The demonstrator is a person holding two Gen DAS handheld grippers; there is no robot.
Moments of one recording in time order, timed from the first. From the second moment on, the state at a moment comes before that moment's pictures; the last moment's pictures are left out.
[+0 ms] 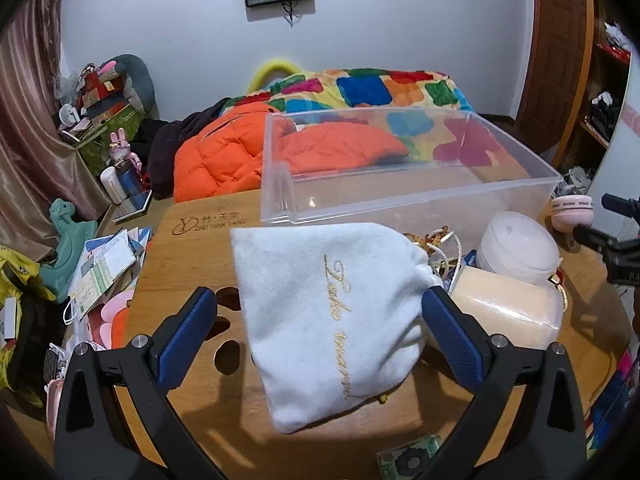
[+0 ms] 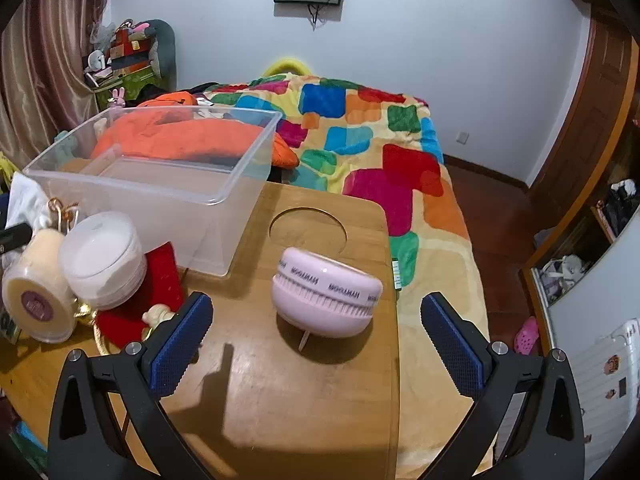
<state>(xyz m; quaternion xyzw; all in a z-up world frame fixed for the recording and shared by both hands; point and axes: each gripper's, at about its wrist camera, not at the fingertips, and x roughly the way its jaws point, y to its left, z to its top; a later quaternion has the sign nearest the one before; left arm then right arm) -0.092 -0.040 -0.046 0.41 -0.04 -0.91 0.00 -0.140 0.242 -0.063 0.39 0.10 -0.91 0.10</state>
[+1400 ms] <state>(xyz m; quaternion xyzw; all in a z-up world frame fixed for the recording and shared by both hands) -0.088 -0.031 -0.058 0.43 -0.04 -0.90 -0.06 -0.149 0.234 -0.074 0.43 0.04 -0.87 0.21</state>
